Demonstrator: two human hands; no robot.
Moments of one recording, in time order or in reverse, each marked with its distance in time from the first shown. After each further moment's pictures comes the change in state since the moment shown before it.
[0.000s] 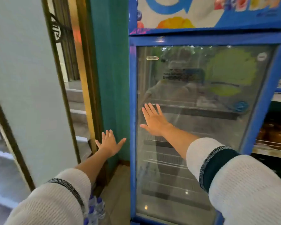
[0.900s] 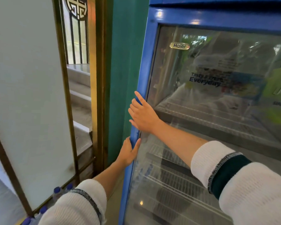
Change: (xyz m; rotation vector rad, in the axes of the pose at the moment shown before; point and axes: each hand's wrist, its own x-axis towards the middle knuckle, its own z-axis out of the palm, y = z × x) left_hand 0.121 0.058 0.111 -0.768 0.093 0.003; right_hand 0.155 0.004 0.040 -0.535 0.434 -0.527
